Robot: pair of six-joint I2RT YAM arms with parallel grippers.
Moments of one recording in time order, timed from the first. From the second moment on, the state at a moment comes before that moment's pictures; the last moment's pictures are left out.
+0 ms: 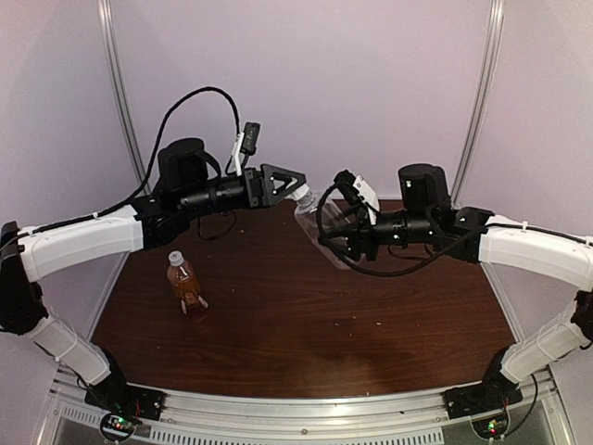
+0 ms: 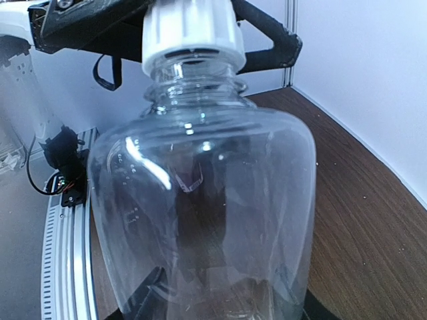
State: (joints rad) left arm -0.80 1.47 1.21 0.25 0.41 -0.58; right arm 0.77 1.36 1.09 -0.07 -0.42 -0.07
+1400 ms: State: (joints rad) left arm -0.78 1.45 1.15 0.61 0.99 -0.37; right arm 0.77 1.42 1.09 0.12 -1.00 0.10
